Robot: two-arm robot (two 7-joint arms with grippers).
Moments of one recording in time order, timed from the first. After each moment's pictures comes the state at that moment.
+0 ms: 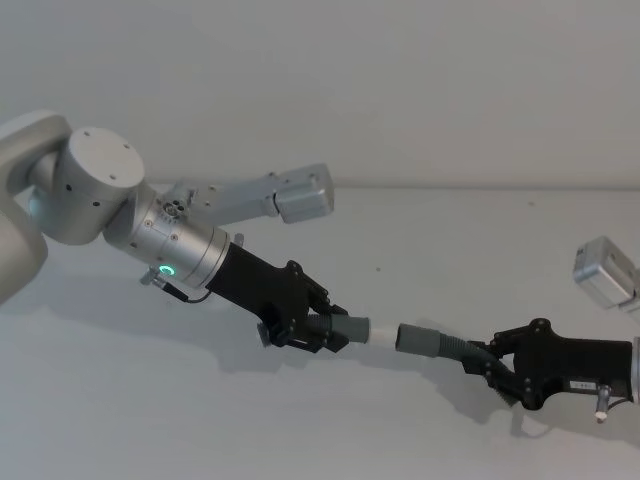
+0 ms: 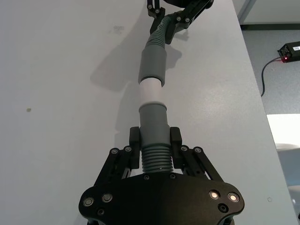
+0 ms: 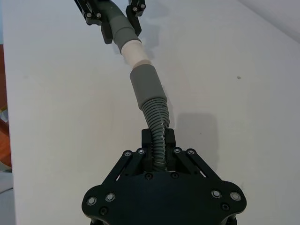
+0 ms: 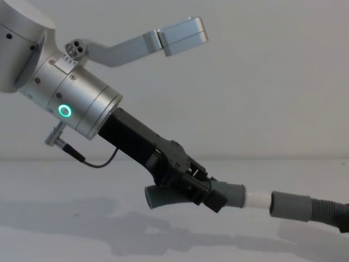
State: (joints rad) left arm -1.02 0.47 1.08 -1.21 -0.44 0.31 -1.13; right arm 0.36 0.87 -0.56 -1.51 0.56 0.11 0.86
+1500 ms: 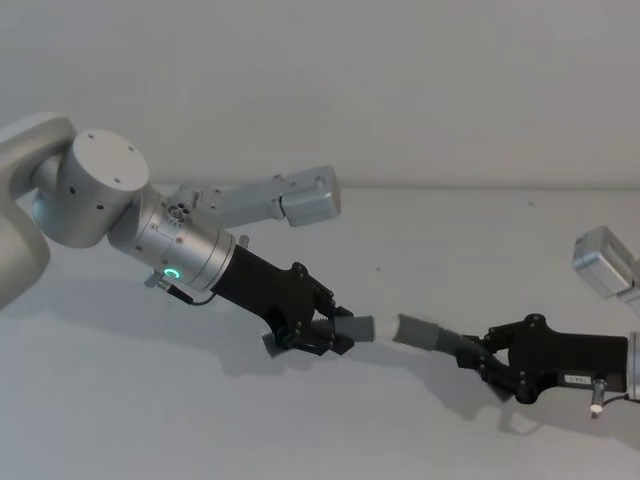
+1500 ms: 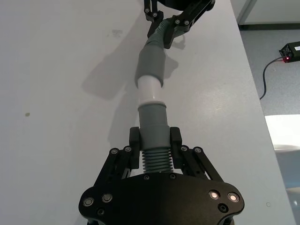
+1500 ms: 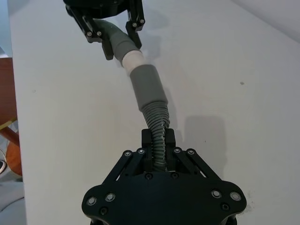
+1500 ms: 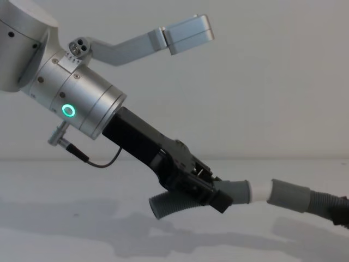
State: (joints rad) left arm -1.02 0.47 1.08 -1.24 -0.45 0.32 -1.11; right arm 0.37 0.87 -0.57 -1.53 0.61 0.15 0.85
